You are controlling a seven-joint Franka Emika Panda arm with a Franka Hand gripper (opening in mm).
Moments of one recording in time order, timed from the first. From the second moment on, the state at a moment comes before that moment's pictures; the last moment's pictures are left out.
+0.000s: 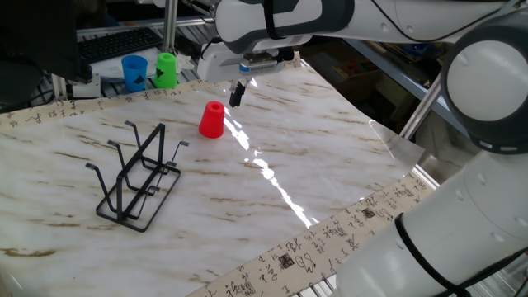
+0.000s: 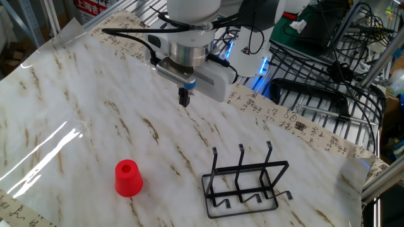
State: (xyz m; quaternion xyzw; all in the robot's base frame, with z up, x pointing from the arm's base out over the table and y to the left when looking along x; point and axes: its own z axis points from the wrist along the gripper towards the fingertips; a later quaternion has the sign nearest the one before) arm 0.499 0.000 0.299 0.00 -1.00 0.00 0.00
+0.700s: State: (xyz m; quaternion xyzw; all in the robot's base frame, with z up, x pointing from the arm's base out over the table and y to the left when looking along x) arm 0.499 0.000 0.298 -0.01 -1.00 0.02 -0.02
